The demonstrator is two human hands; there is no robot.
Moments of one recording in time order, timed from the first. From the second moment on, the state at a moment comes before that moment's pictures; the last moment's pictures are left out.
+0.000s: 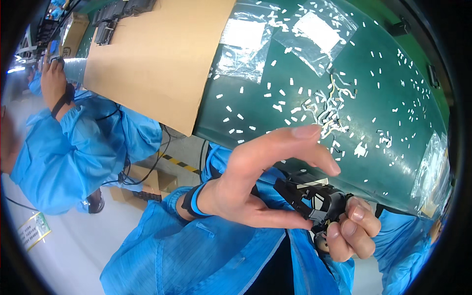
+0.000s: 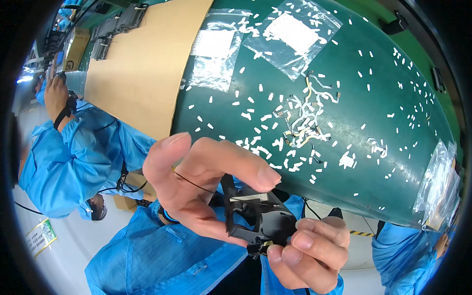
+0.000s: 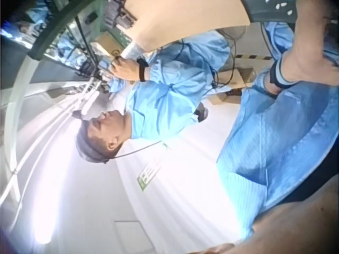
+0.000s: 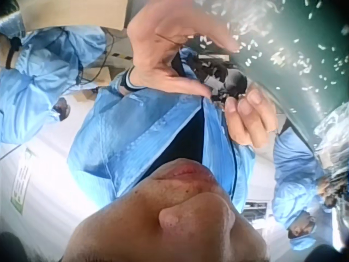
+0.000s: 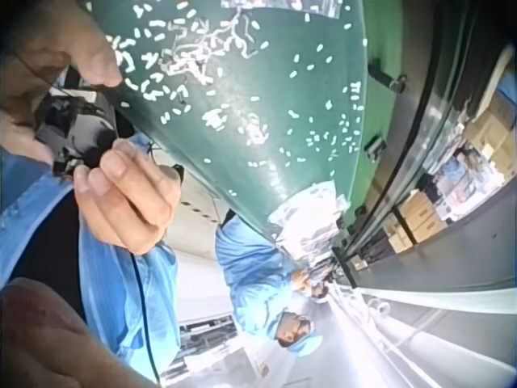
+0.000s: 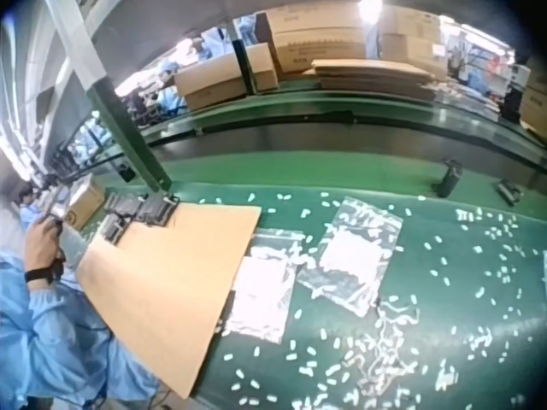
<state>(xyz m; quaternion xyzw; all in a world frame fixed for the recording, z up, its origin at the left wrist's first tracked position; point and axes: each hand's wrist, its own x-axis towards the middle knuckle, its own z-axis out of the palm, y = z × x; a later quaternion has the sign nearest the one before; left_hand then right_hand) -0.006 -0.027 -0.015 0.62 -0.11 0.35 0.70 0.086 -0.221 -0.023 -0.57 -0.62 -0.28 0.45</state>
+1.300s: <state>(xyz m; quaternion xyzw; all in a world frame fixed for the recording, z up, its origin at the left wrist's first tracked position) 0.023 -0.062 0.014 0.88 0.00 0.28 0.39 0.090 -0.195 -0.028 -0.05 0.11 0.38 0.92</state>
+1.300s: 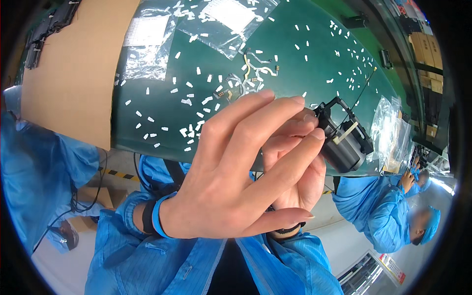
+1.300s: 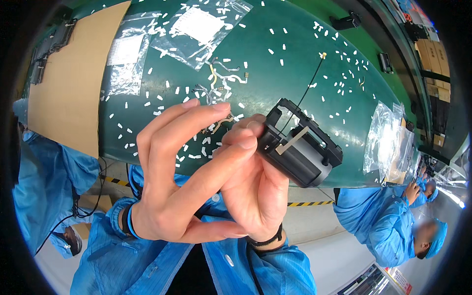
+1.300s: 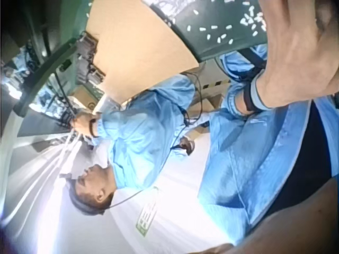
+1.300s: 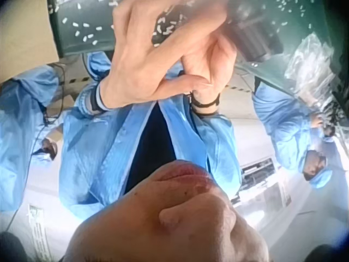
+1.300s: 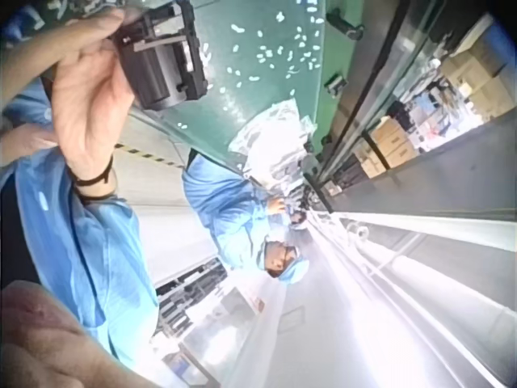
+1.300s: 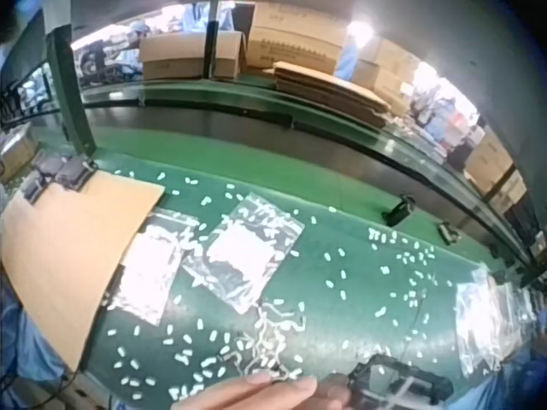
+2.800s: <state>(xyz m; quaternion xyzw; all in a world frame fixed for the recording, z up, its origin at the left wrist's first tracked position) 0.011 -0.033 0.008 0.76 0.03 0.29 0.57 0.107 -0.188 0.018 -0.74 -0.44 -0.14 0.49</state>
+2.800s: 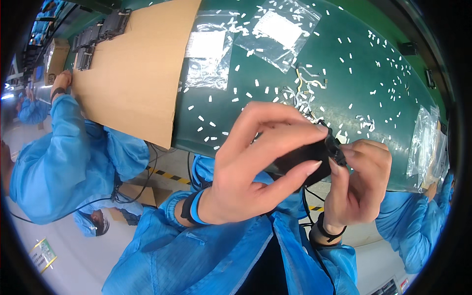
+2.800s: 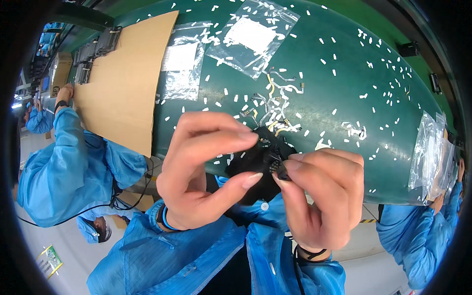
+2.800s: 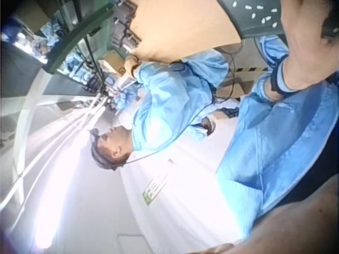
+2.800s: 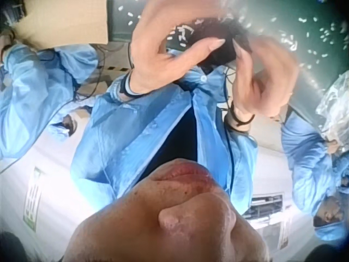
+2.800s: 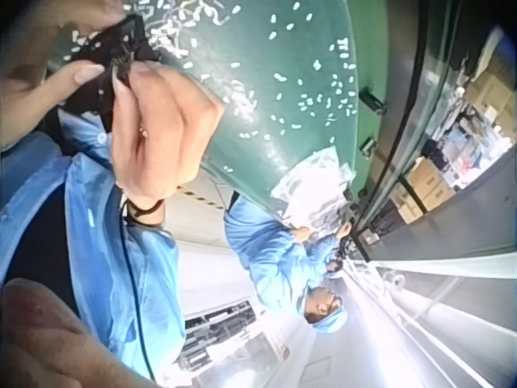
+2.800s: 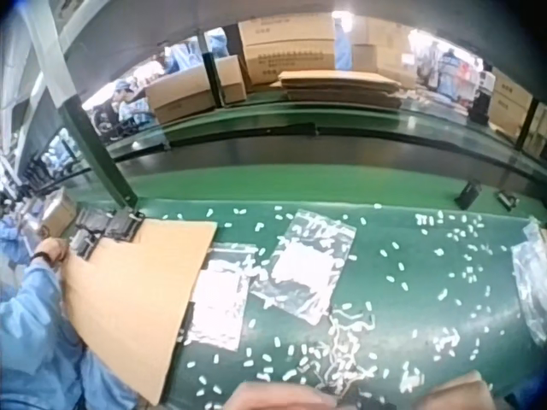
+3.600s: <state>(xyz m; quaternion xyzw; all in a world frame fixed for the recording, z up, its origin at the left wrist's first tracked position) 0.008 -0.021 0.007 0.64 0.09 0.18 0.74 0.100 -0.186 0.024 -0.75 -0.47 -0.11 0.45</state>
